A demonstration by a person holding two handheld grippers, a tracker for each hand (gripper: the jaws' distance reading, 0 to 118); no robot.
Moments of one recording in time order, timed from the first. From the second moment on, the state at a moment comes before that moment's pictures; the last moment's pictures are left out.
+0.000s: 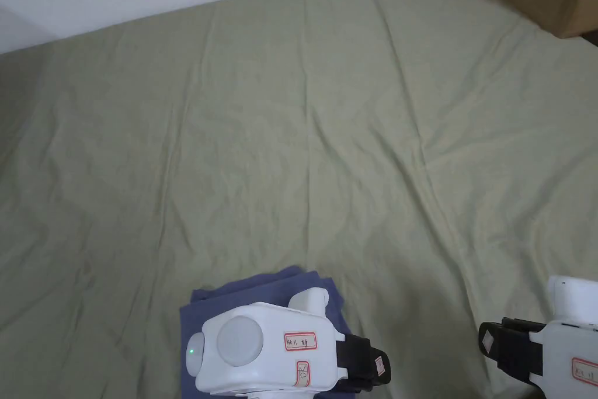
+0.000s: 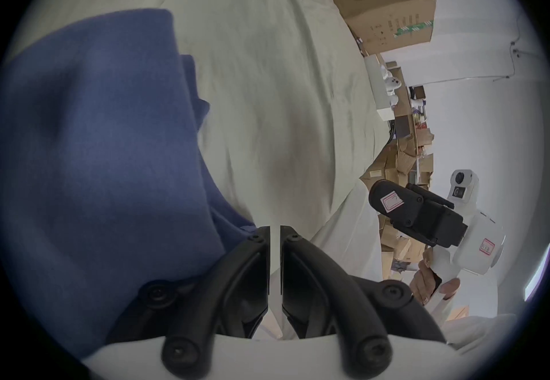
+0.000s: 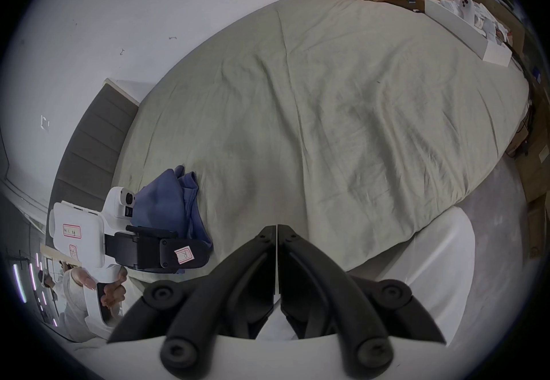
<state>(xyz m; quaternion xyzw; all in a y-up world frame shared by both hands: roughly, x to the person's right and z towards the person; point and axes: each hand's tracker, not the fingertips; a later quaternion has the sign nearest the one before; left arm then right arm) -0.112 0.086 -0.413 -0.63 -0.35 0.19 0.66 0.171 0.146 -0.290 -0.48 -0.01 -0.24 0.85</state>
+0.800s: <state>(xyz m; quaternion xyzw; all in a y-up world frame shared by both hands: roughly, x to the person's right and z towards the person) -0.373 0.052 -0.393 -0.51 -0.20 0.52 0.66 0.015 0.114 -0.391 -0.53 0.18 -0.07 0.82</state>
